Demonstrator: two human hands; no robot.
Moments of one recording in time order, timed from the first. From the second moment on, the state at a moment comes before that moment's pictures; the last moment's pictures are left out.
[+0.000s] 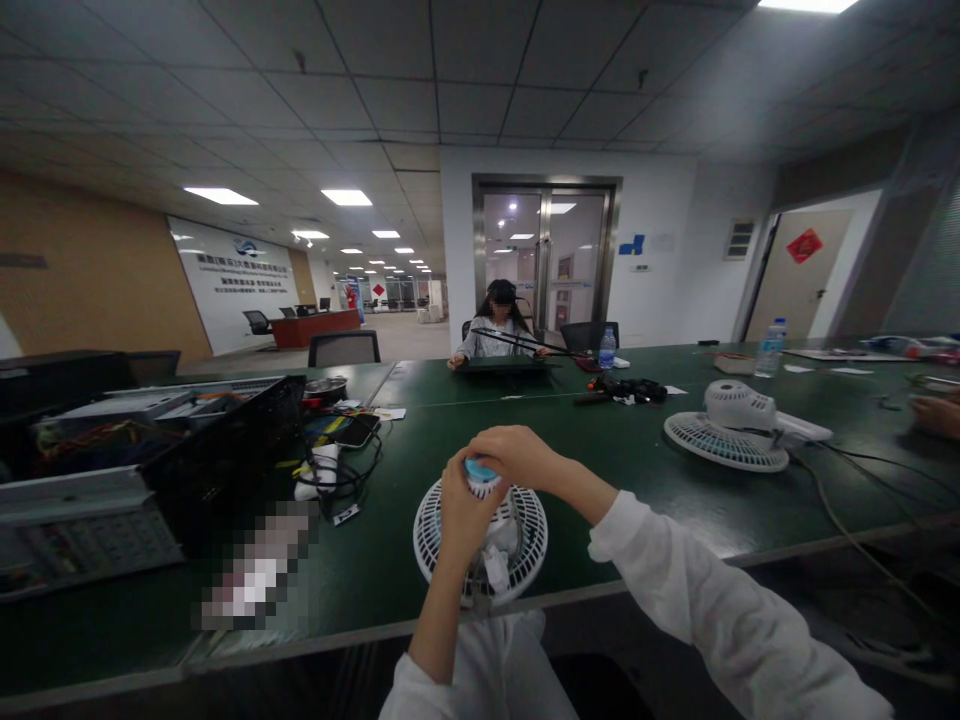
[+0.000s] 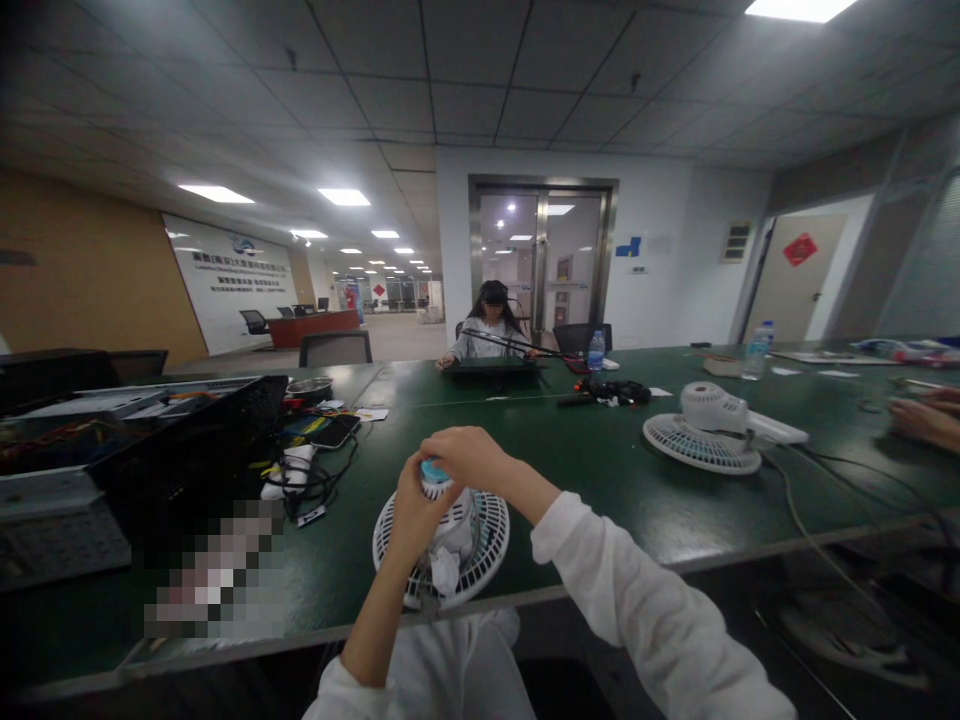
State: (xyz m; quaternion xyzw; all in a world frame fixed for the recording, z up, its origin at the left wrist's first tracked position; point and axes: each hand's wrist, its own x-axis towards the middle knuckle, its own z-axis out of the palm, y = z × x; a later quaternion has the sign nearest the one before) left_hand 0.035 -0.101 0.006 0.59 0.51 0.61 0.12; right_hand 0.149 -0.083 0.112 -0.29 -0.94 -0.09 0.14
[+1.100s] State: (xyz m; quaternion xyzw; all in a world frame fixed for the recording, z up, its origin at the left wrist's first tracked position) left_hand 0.036 -0.102 0.008 0.59 0.51 0.61 0.13; right_hand 0.141 -0.090 0.120 -0.37 -0.92 -0.12 0.07
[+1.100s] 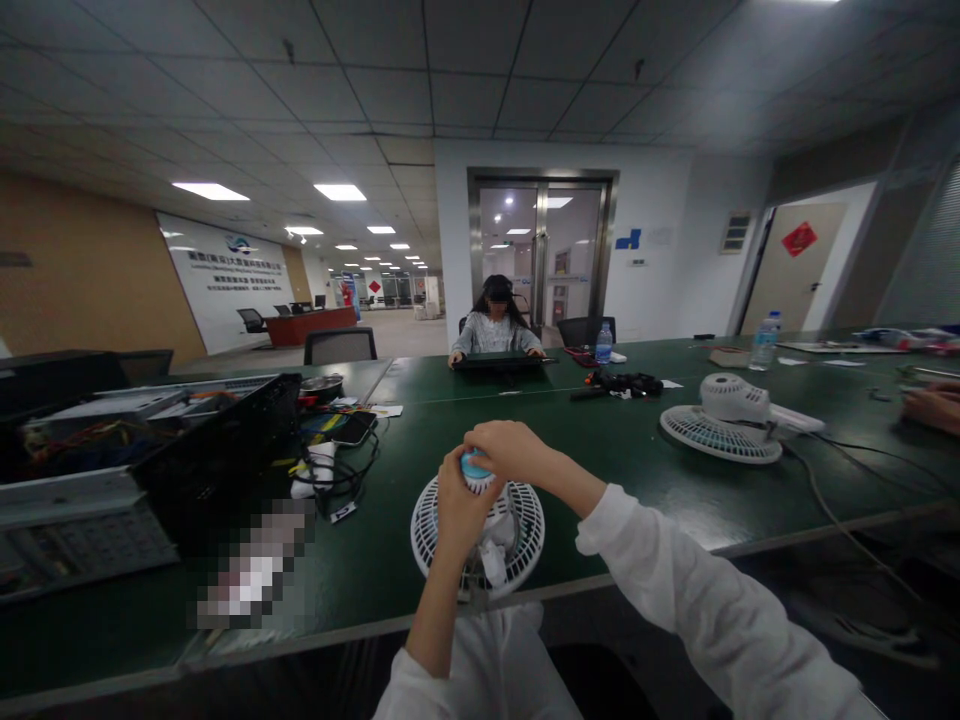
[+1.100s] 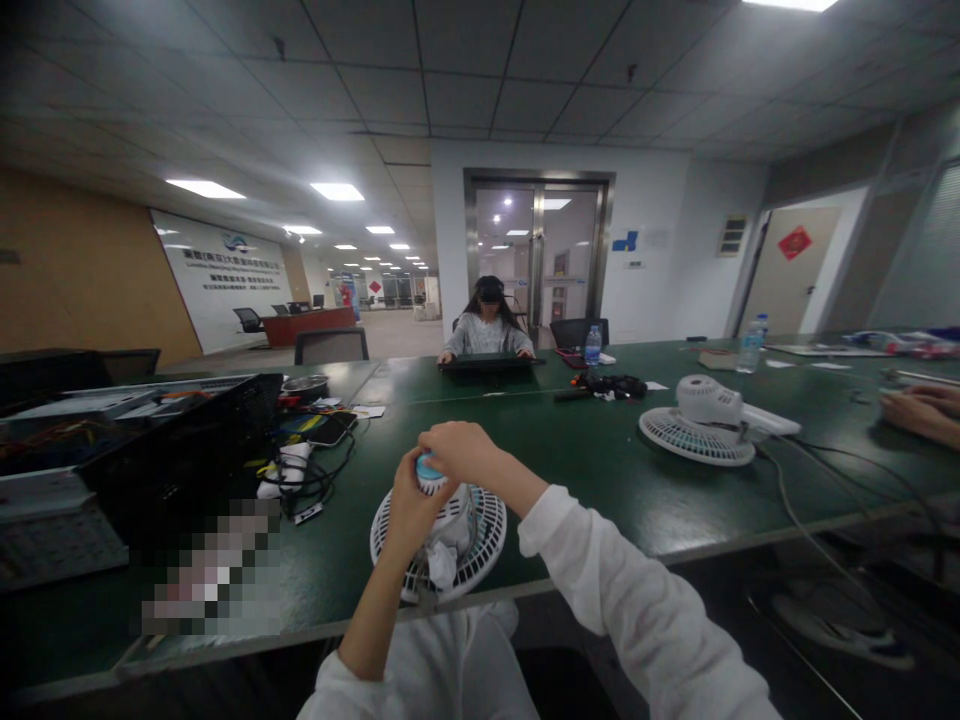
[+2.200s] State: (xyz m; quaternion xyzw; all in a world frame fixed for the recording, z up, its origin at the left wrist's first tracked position) left_hand 0.036 -0.106 0.010 0.58 0.53 0.60 0.14; right_hand 0.158 -0.074 0.129 -0.23 -0.97 0.03 0.10
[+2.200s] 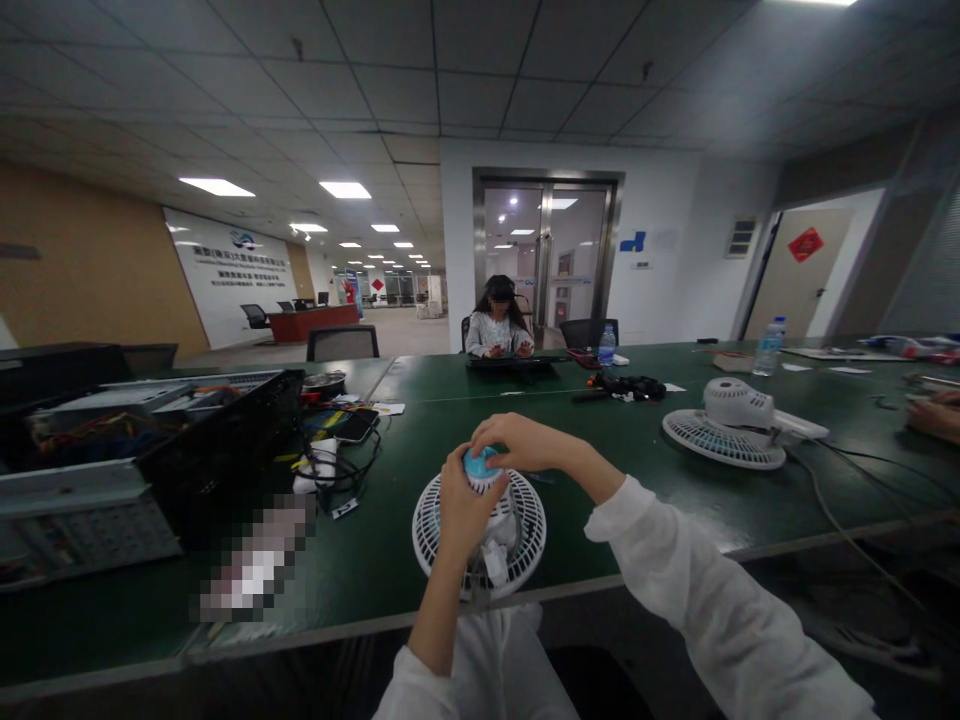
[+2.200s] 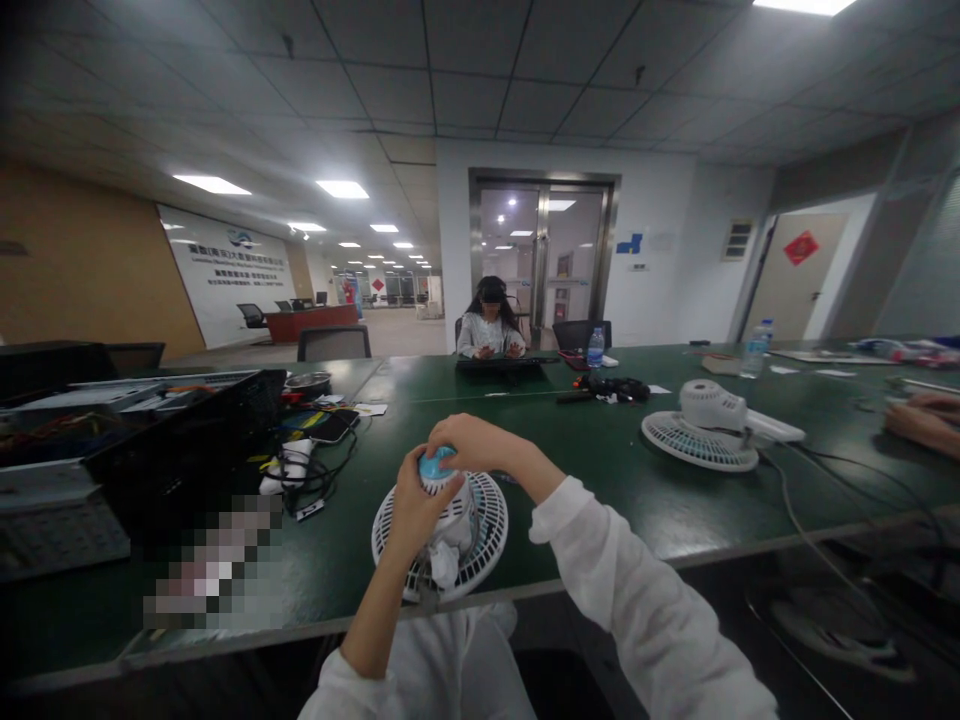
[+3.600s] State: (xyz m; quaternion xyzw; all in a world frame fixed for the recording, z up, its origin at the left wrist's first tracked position) left_hand 0.036 -0.106 0.009 0.58 0.51 0.62 0.14; right_hand 0.125 -0.098 0.116 -0.46 -0.88 -0.11 0.10
